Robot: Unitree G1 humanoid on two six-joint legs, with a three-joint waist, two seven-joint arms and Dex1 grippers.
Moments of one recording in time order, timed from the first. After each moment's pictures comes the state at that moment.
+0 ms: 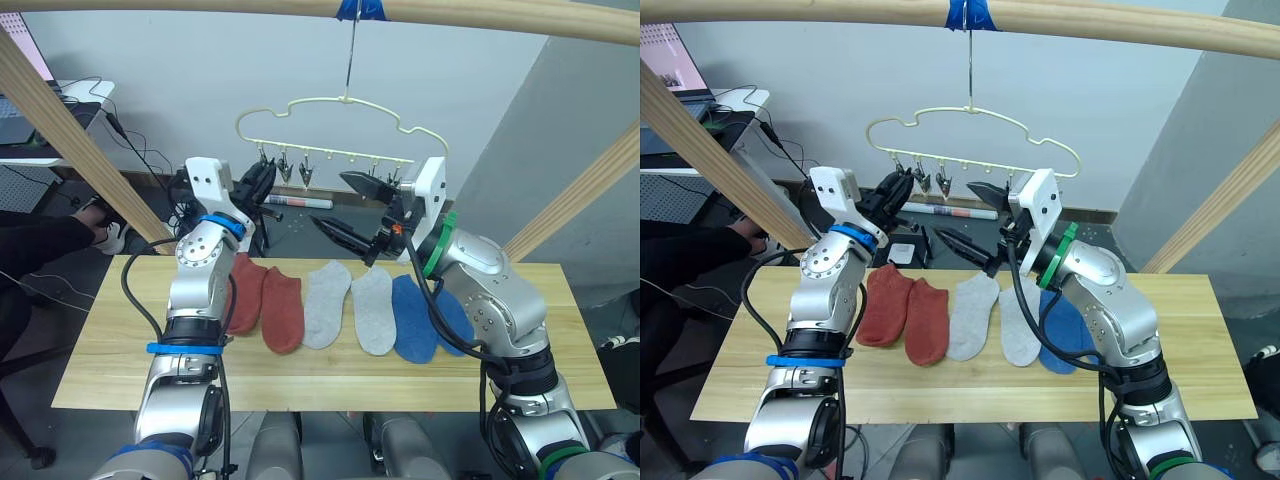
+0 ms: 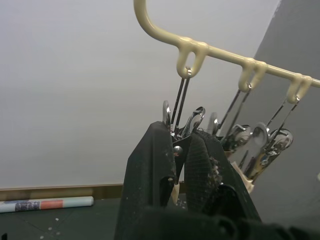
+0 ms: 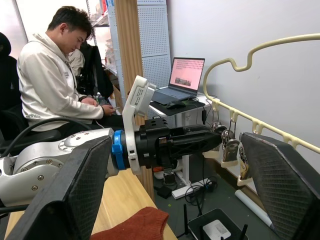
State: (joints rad) left arm -0.65 0.31 0.14 0.35 -0.24 0.01 -0.42; right arm -0.56 -0.24 0.14 -0.33 0.45 0.48 0.61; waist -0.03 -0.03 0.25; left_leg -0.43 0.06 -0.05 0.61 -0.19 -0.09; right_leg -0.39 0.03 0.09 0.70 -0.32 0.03
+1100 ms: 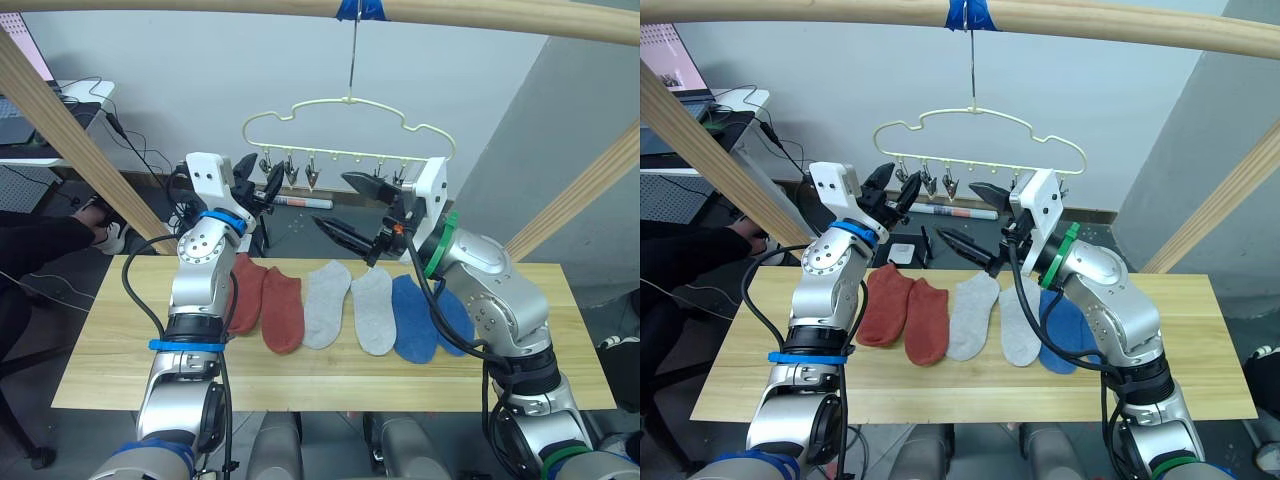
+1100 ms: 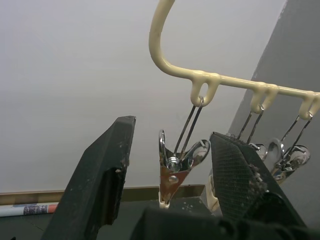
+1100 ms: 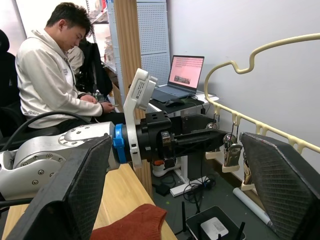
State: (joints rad) left arm -0.67 0.29 0.14 0.35 -0.22 0.01 -0.38; right arm -0.56 -0.26 0.14 -0.33 0.45 0.48 0.61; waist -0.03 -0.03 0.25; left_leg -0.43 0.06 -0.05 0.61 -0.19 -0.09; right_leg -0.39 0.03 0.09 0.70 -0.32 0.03
